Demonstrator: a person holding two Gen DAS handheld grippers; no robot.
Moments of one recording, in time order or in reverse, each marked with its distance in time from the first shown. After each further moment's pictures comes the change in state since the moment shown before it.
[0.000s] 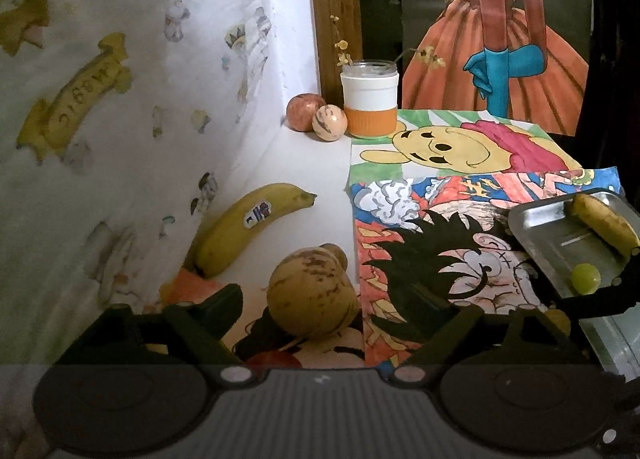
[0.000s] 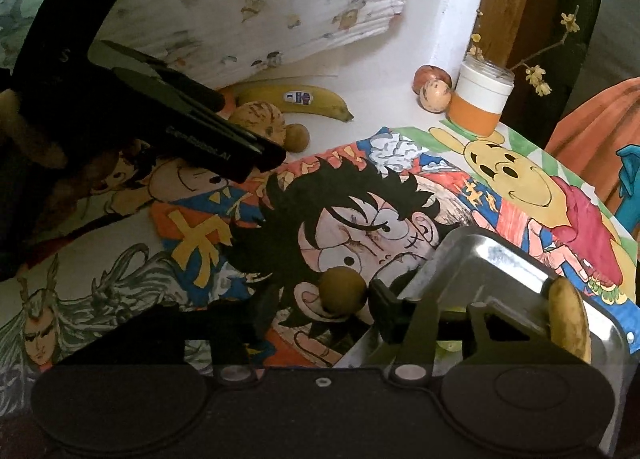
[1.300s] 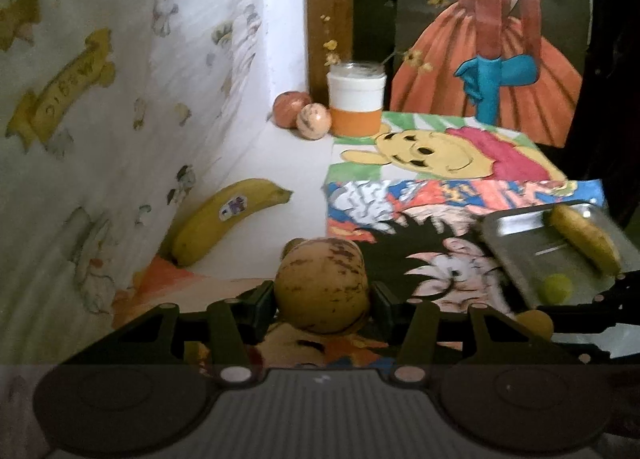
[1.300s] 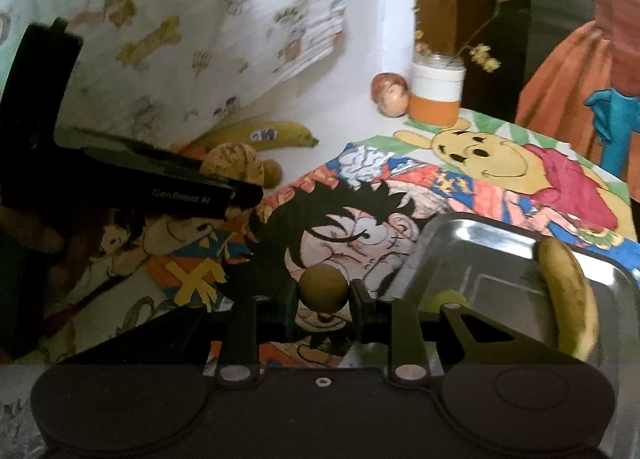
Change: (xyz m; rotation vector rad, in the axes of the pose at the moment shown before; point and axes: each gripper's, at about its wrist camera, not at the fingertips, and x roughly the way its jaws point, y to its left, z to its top) left arm -0.012 -0.014 0.000 -0.051 0.001 -0.051; right arm -0.025 -0.018 -0.012 0.254 -0.104 -0.006
